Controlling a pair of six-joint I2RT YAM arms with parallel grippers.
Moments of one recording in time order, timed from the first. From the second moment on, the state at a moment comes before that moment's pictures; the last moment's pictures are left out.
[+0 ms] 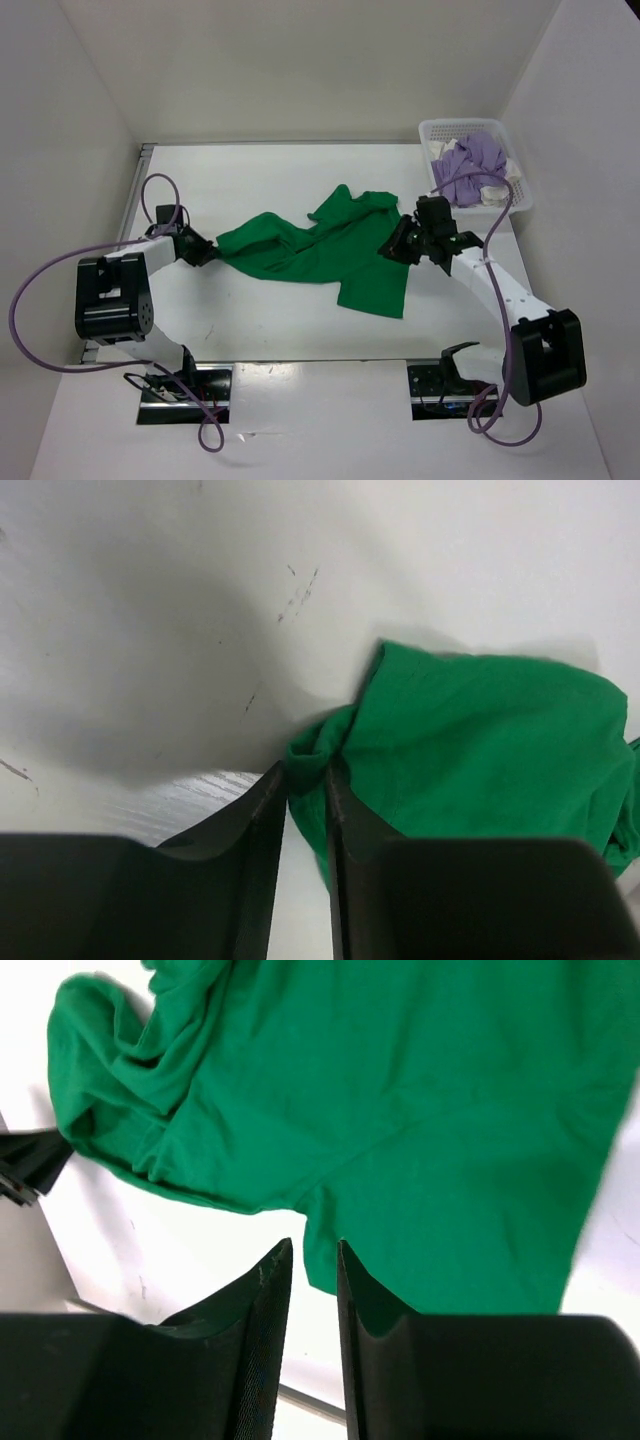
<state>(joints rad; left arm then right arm) 0.15 1.59 0.77 -0.18 0.17 -0.82 0.26 1.24 0.82 -0.41 -0.23 0.73</state>
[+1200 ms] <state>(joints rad) 0.23 1.68 1.00 -0.16 0.17 -0.79 0.59 1.34 0.56 -0.40 -0.23 1.09</state>
